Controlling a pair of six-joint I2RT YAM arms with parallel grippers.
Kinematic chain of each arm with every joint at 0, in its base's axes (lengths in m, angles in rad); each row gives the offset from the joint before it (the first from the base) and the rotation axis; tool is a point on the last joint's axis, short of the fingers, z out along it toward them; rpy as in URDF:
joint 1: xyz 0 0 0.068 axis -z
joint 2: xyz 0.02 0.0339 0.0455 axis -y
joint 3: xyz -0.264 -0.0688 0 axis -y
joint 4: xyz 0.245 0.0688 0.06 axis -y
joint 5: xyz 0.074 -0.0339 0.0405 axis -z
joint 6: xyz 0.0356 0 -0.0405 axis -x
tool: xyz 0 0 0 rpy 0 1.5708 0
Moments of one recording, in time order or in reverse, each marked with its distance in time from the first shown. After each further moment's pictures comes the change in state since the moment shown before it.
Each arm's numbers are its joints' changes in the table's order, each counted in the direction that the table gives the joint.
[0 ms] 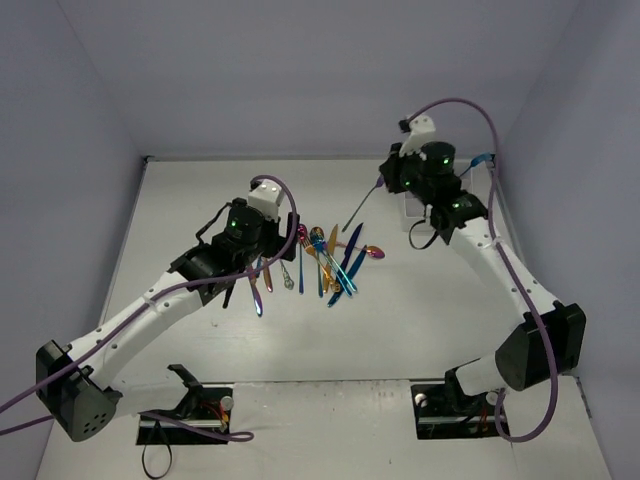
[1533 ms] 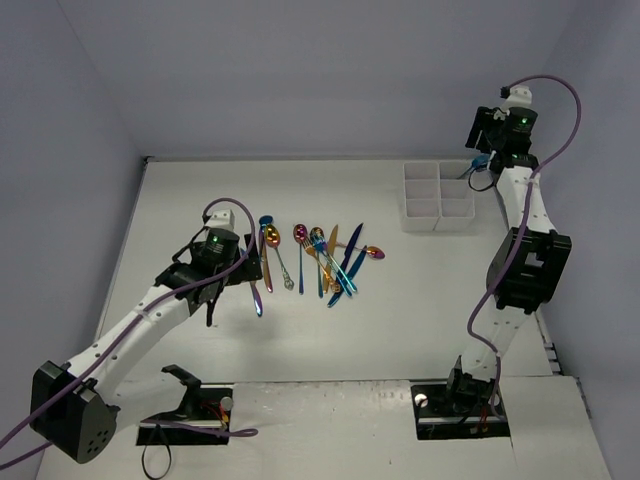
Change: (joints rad) left arm -0.195 0.096 -0.232 -0.204 -0.042 0.317; right arm 0.532 -0.552 0.454 0.069 -0.006 0.084
